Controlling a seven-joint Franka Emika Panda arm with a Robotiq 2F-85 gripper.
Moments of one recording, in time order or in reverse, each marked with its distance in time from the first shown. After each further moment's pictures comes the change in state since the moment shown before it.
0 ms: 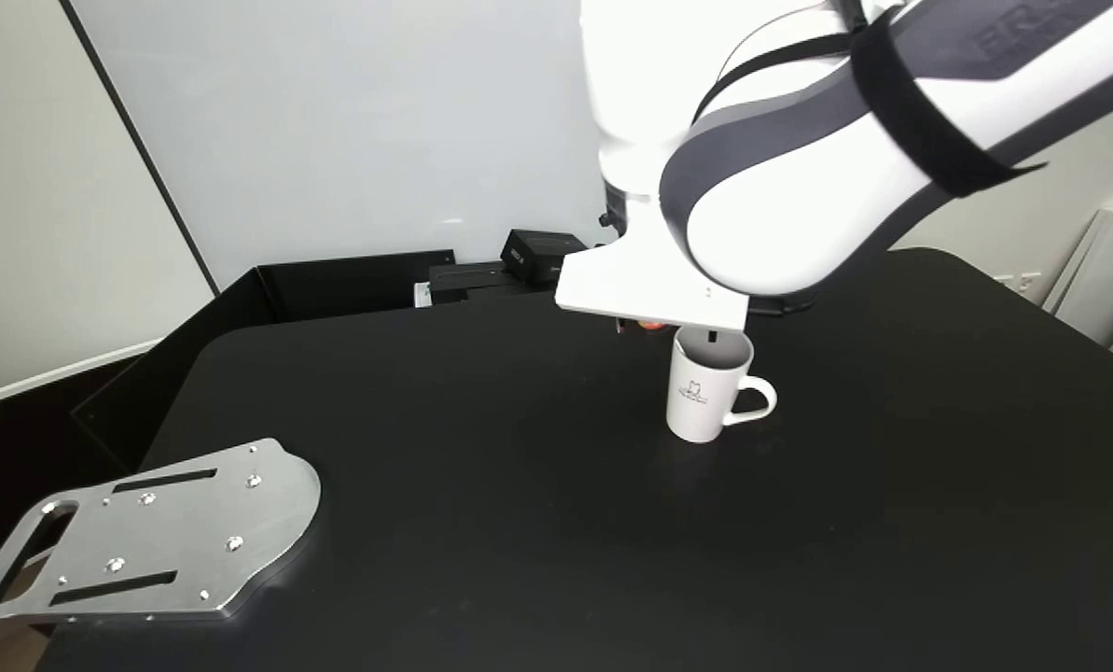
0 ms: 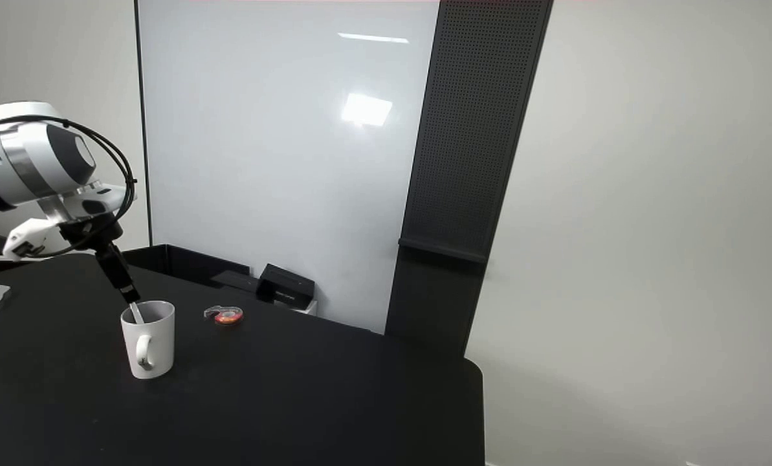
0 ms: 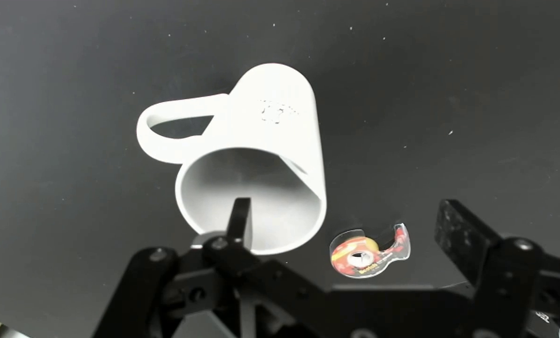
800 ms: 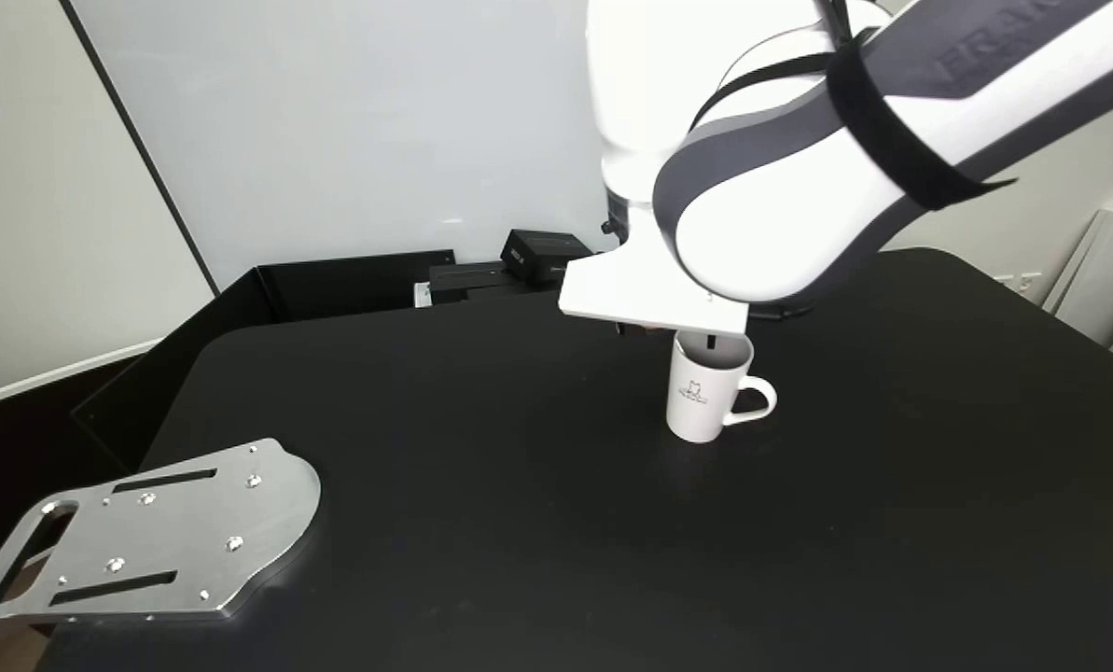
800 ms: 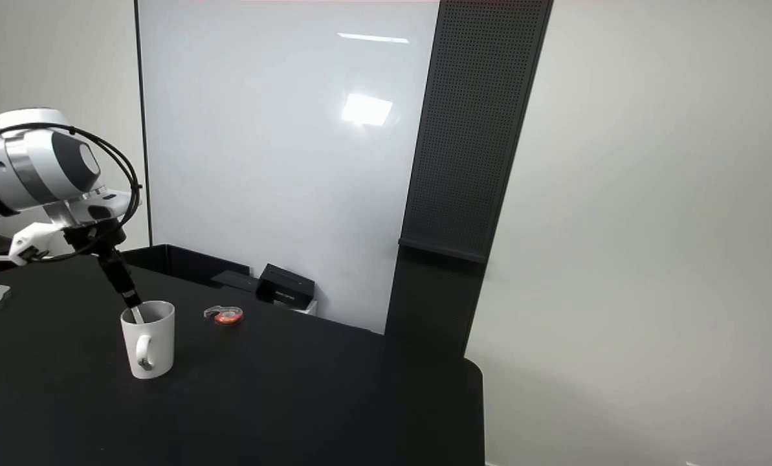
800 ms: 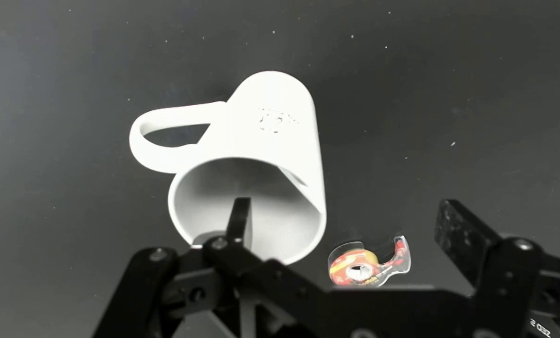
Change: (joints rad) arm 0.014 0.021 -0.023 0.012 0.054 0.014 -0.053
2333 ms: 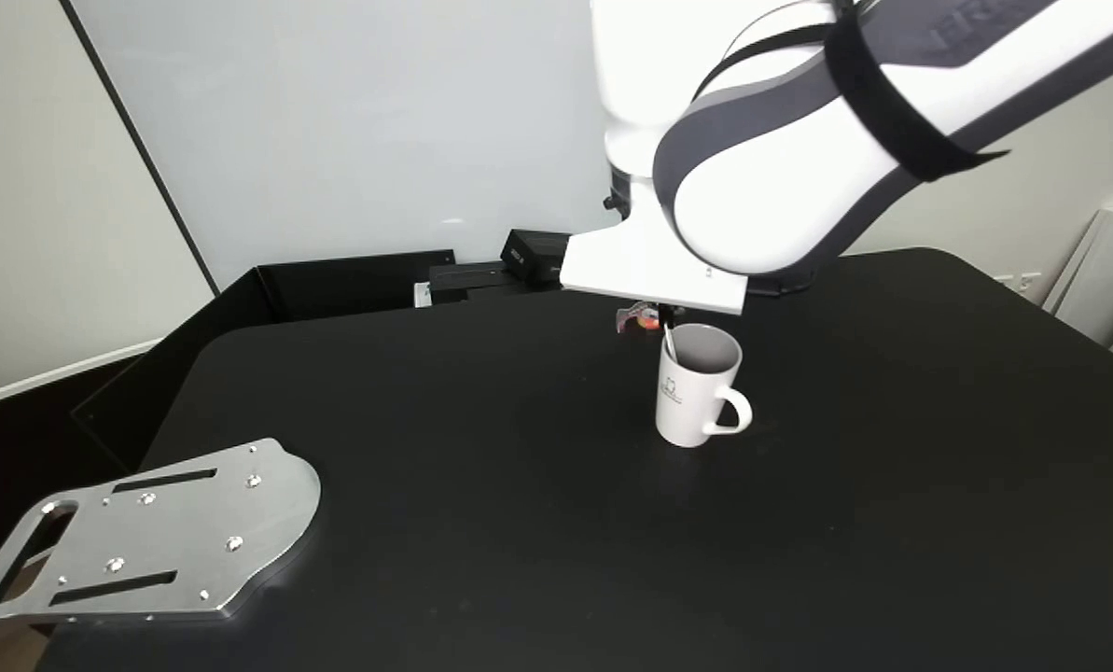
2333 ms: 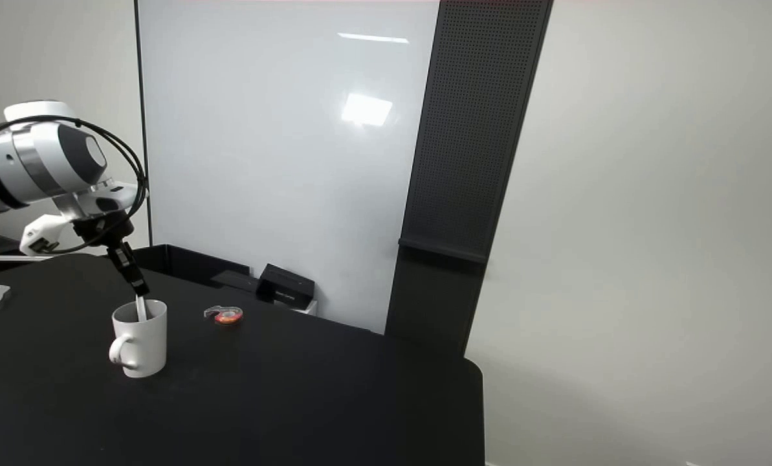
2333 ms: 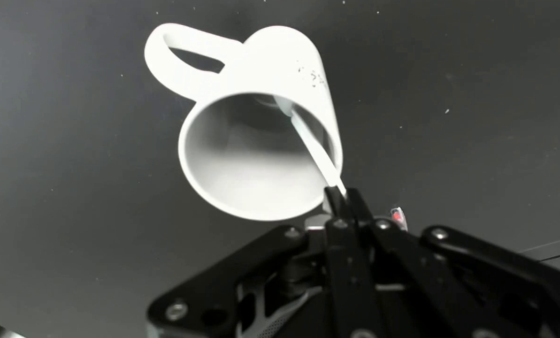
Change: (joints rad) arm 0.011 -0.006 -0.029 0.023 0.010 -0.001 -0.001
